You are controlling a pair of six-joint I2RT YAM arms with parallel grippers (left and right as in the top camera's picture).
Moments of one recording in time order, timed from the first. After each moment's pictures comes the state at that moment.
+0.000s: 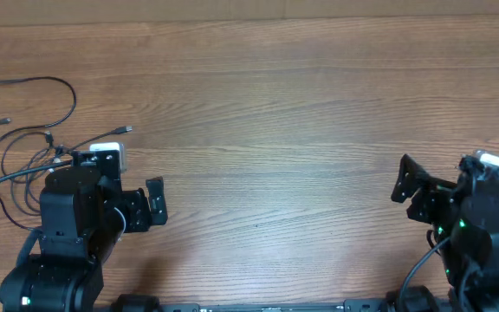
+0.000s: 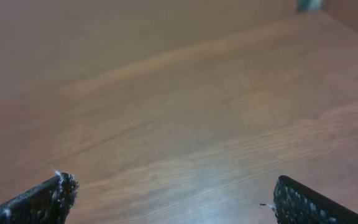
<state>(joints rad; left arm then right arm) -0.10 0.80 1.17 -1.16 -0.02 -0.18 0.16 0.56 0.91 -0.84 0.25 0.35</state>
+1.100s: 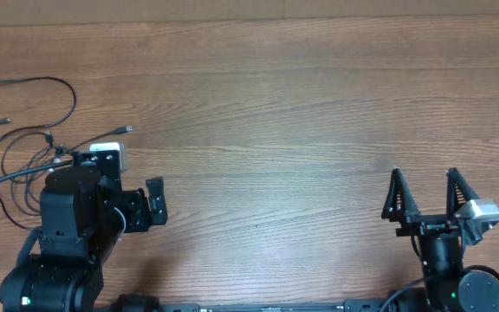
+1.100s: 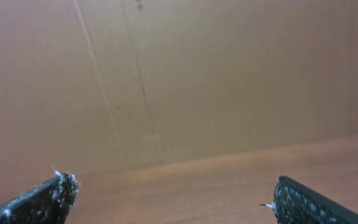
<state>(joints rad) -0.10 0.80 1.17 -1.16 -0.02 -0.18 0.06 0.02 0.34 -0.19 0.00 0.23</state>
